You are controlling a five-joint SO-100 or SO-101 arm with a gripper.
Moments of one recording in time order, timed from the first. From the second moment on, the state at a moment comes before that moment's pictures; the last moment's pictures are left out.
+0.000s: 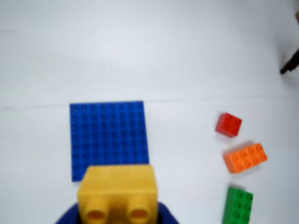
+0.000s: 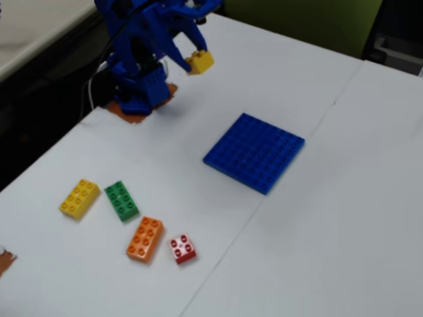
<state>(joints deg) 7.3 112.9 57.4 99.8 -94.3</state>
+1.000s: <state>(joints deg) 2.5 70.9 39.6 99.8 -97.8</state>
